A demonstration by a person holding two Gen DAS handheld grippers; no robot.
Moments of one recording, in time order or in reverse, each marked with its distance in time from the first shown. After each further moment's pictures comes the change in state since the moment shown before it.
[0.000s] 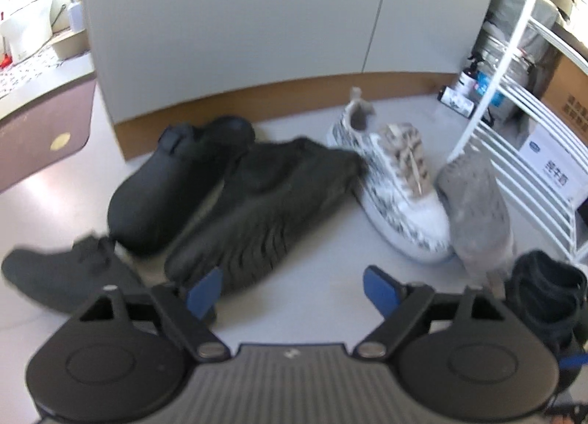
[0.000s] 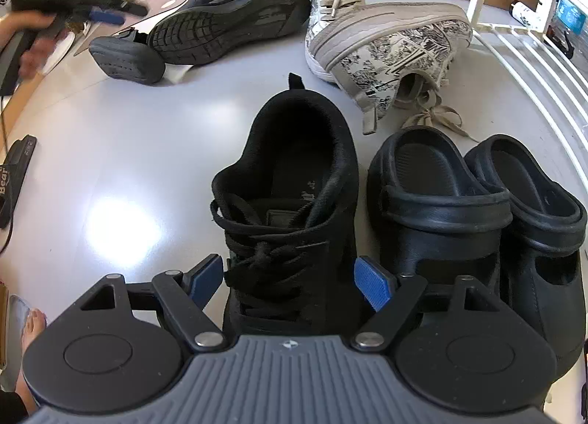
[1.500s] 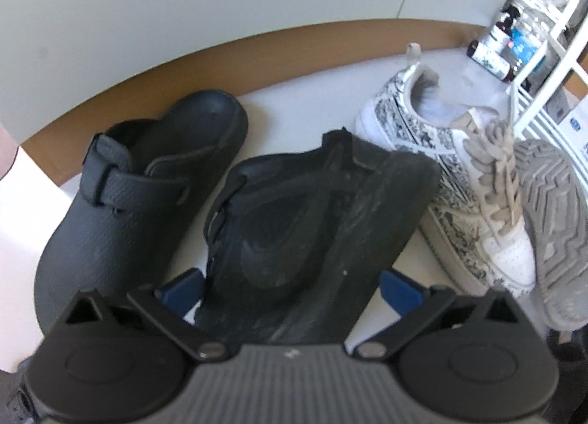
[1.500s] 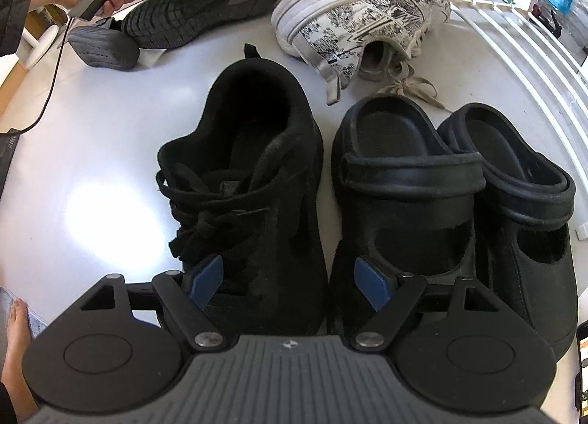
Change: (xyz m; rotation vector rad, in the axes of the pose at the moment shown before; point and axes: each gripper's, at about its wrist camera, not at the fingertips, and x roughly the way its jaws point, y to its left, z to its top) left arm 0.155 0.038 0.069 0.072 0.186 -0.053; right arm 0.010 -0.028 -0.013 0.011 0.052 -0.030
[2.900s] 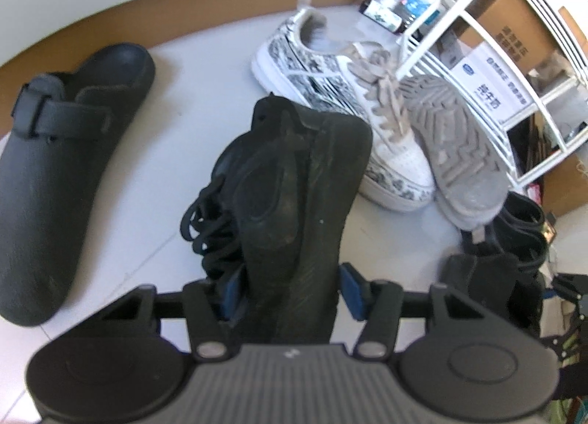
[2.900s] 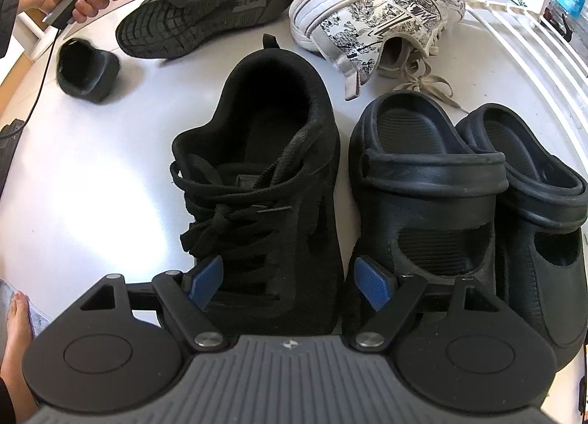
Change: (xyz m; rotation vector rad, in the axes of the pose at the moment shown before) left arm -0.024 0.009 -0.048 0.143 0.136 -0.360; right arm 0.010 0.015 0.003 -0.021 0.007 0.011
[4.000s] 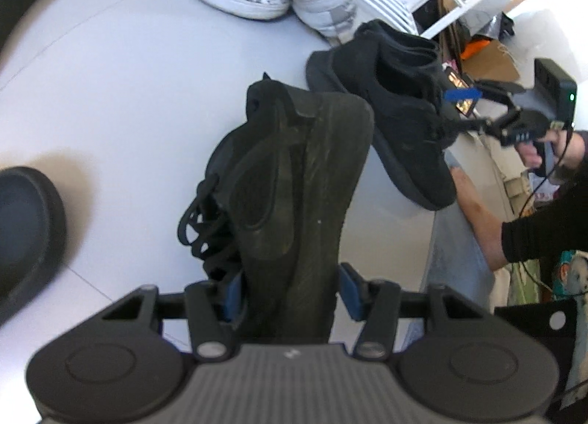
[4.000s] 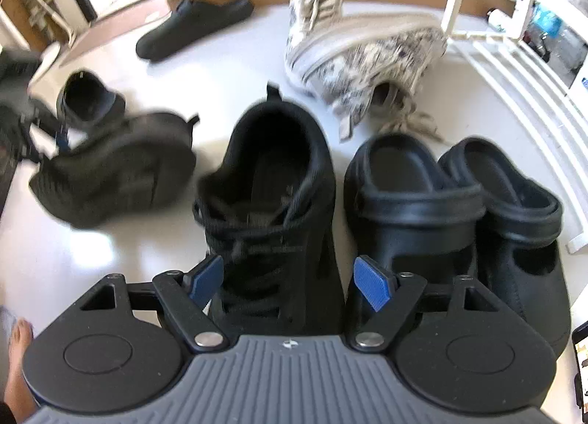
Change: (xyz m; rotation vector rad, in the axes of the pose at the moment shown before) left arm -0.025 -0.103 -0.186 0.128 0.186 -0.182; right arm -0.033 0.012 0.007 0.040 -0.144 -0.050
